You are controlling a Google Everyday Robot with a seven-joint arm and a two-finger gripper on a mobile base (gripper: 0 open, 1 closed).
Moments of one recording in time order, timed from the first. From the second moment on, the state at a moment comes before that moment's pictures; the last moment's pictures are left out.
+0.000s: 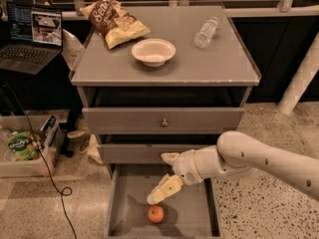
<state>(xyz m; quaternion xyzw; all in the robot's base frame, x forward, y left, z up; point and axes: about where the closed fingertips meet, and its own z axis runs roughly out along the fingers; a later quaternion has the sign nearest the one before) 0.459 -0.003 0.609 -0.46 0.74 0.40 0.29</state>
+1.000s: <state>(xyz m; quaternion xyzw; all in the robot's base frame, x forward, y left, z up) 0.430 -0.003 0.496 -0.42 0.77 0.34 0.33</state>
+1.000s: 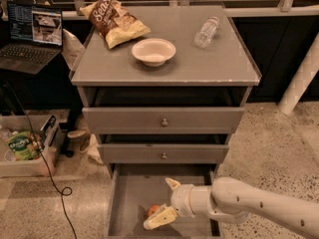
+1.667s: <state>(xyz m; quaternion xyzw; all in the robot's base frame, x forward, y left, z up) 0.440 -0.007 0.487 -0.40 0.78 0.32 0.35</state>
